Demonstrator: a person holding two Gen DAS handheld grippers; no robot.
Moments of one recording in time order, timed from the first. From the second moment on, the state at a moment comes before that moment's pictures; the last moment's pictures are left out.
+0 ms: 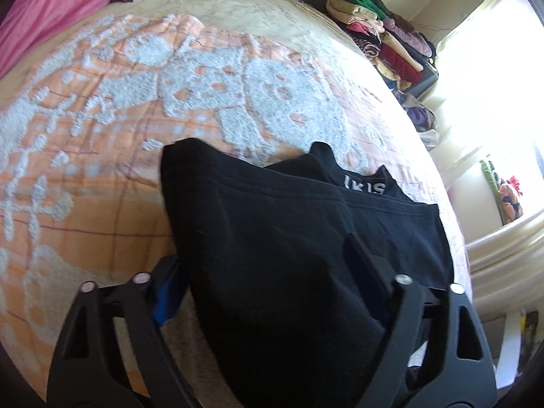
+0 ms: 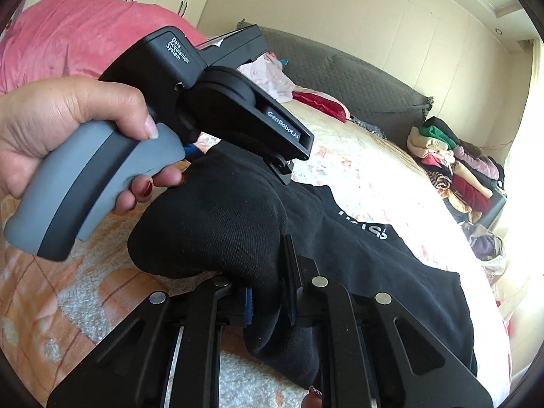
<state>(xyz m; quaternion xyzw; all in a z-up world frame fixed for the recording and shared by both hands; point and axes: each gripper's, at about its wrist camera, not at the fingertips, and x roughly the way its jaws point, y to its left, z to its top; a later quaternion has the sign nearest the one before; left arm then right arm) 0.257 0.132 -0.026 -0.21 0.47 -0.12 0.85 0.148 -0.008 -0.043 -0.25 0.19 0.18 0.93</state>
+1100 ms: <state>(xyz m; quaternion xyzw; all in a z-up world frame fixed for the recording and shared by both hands) 0.234 -0.018 0.081 -0.07 0.40 -0.15 0.90 0.115 -0.128 0.008 -0.09 0.17 0.11 0.98</state>
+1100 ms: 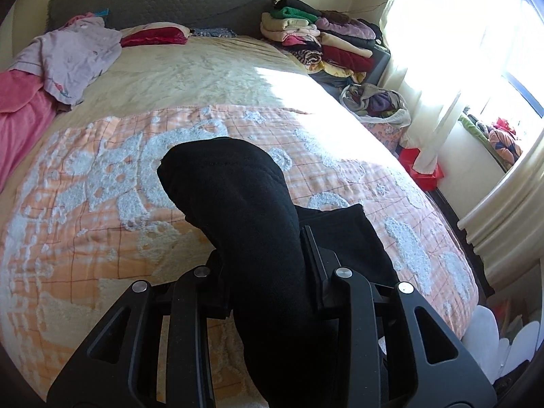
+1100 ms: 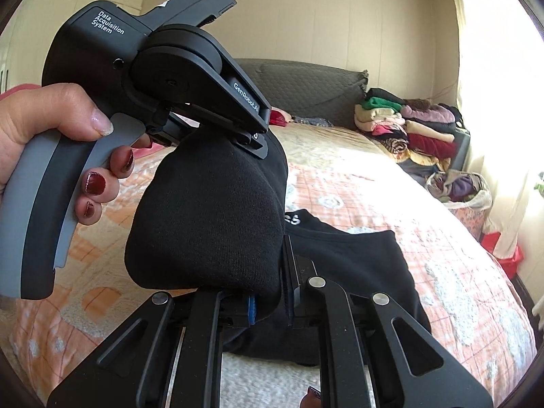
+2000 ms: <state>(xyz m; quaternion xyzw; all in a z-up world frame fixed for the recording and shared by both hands) 0.257 -0.103 0.045 -0.04 0.43 -0.15 0.89 0.146 -0.197 -0.019 0.05 0.23 0.10 0.97</state>
